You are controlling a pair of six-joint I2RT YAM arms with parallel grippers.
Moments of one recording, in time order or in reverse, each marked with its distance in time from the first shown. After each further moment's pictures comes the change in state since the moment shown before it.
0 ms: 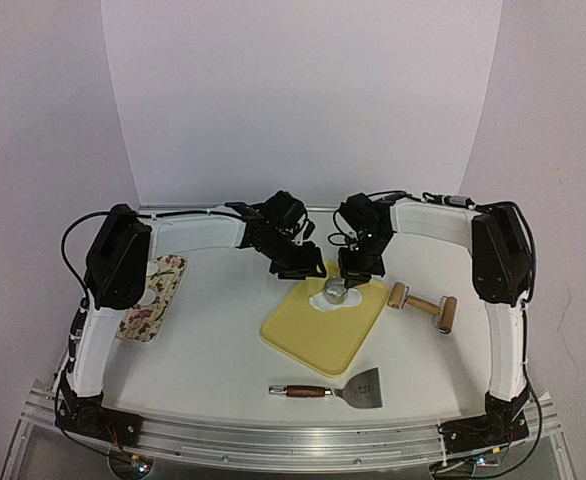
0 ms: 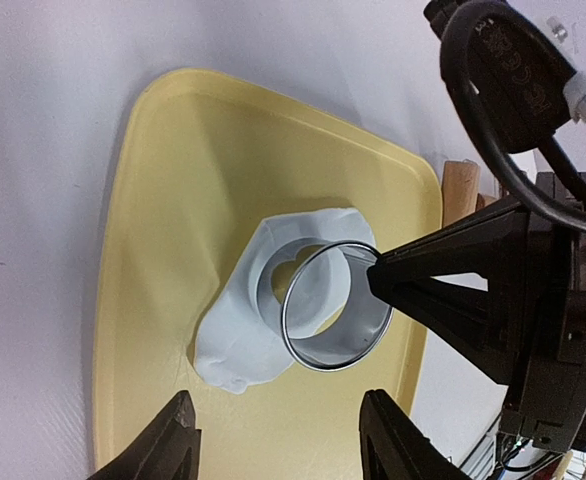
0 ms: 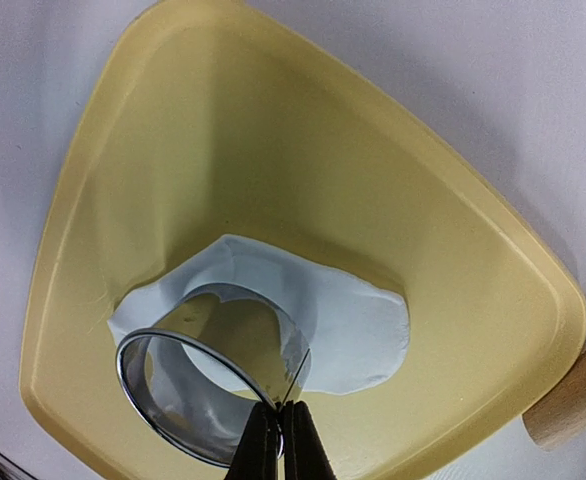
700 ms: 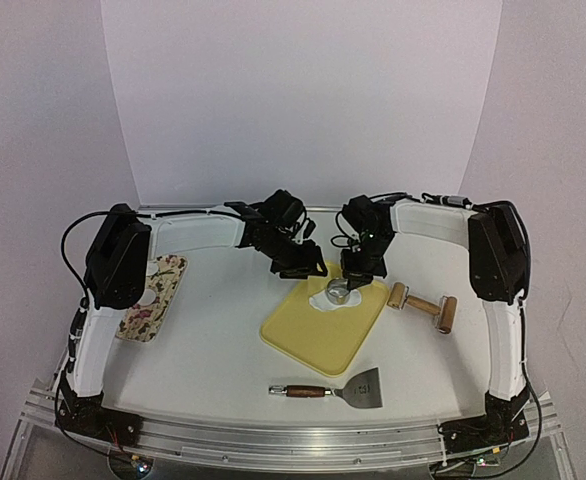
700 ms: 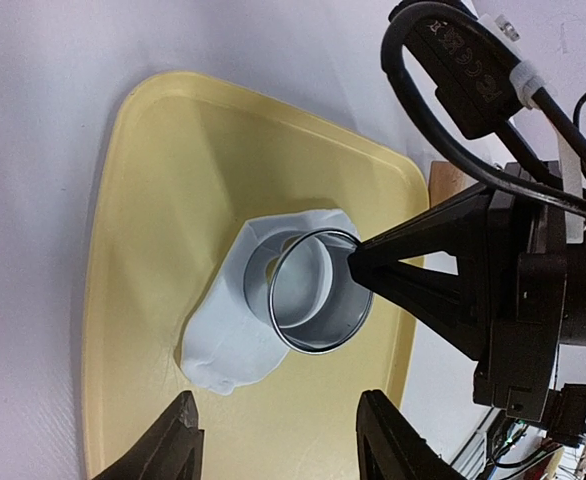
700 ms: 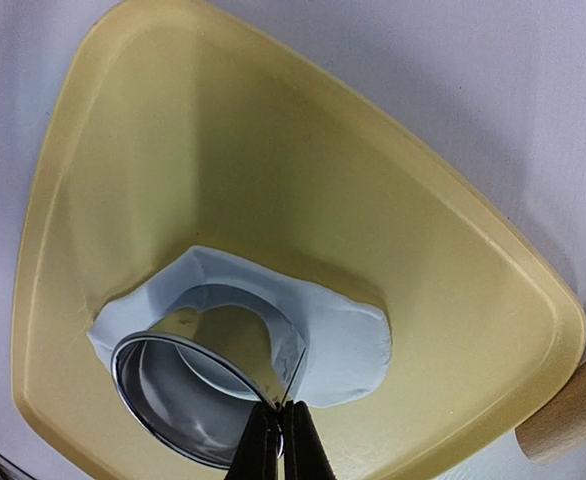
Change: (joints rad) left arm 0.008 0.000 0.000 0.015 0.029 -0.008; right arm -0.017 0.028 0.011 -0.011 -0.014 -0.006
